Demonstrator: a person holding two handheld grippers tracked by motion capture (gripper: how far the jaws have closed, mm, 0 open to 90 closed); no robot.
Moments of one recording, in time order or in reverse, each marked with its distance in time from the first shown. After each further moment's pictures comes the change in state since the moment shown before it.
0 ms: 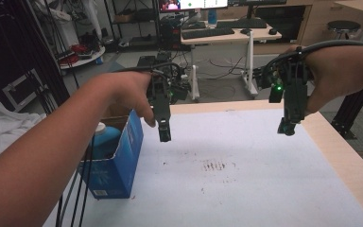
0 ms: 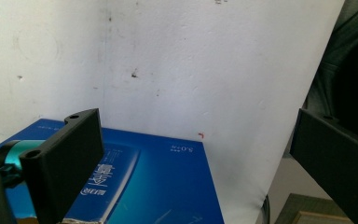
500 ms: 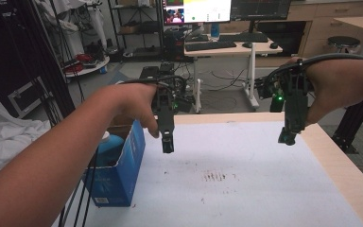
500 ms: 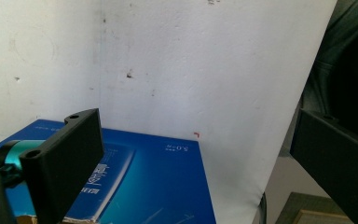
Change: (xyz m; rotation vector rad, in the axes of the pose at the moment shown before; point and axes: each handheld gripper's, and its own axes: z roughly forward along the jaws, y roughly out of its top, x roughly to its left) left arm -0.009 0.000 -0.003 -0.002 0.006 0.002; right arm 0.004 -0.001 -0.008 -0.006 -0.017 -0.006
